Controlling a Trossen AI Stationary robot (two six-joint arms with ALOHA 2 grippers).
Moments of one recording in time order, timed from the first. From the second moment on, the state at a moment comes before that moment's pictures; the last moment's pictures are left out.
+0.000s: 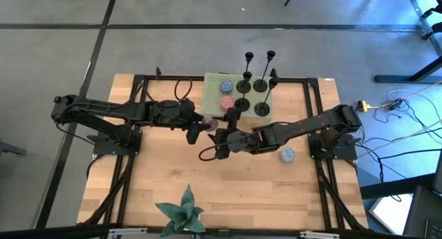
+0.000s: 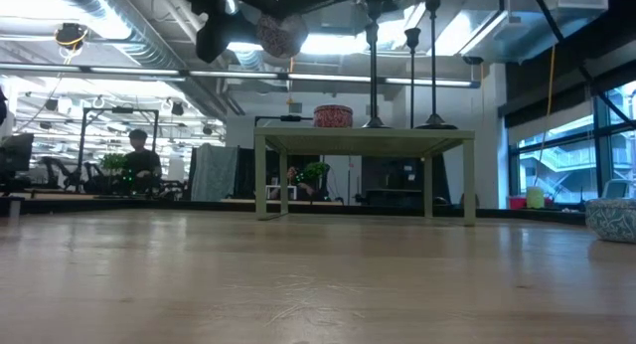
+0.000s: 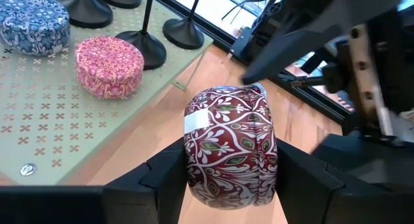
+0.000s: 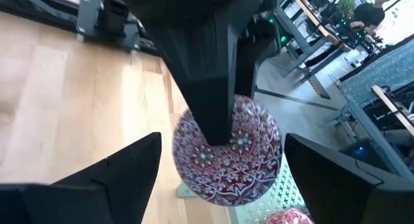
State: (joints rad) left arm 0.00 1.14 0.89 -0.18 -0.17 -0.55; right arm 0.27 1.78 1.45 -0.21 0.73 -0.22
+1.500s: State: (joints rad) left arm 0.79 1.42 0.91 0.16 0.50 -0.66; right arm 0.48 1.20 0.93 -0.70 0.82 0.67
